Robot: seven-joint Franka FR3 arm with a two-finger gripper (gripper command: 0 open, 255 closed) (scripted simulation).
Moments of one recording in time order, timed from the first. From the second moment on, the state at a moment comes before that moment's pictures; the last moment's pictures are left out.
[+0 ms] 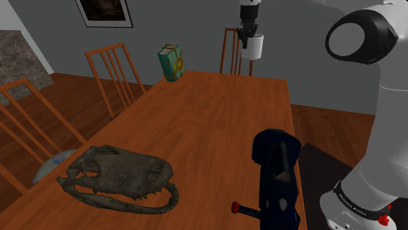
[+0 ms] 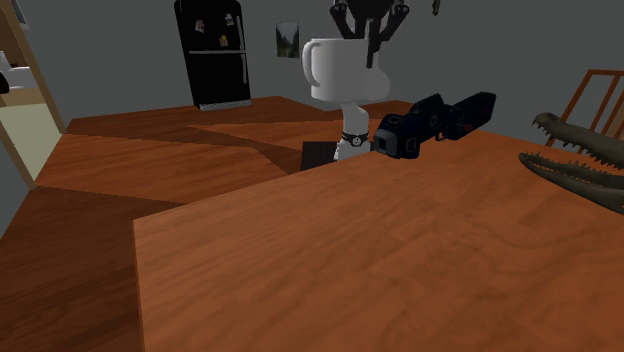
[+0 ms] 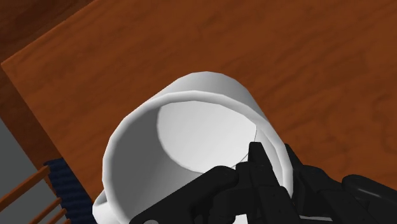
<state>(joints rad) -0.06 0.38 -0.14 -1.03 0.04 1.39 -0.25</state>
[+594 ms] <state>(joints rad) 0.09 0.21 -0.08 -1.27 0.01 1.46 -0.05</state>
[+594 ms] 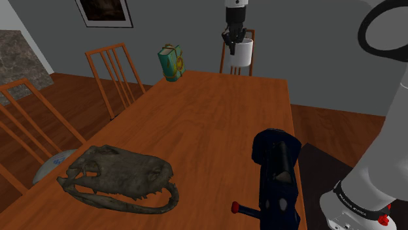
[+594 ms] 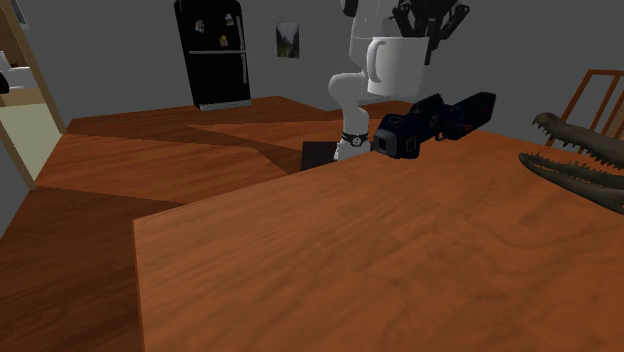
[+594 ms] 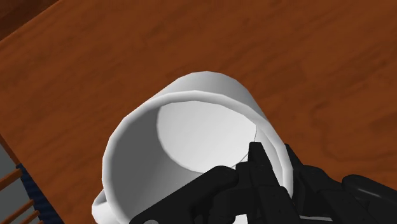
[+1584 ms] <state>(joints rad) 0.30 0.17 0.06 -1.32 -0.01 1.48 0.30</state>
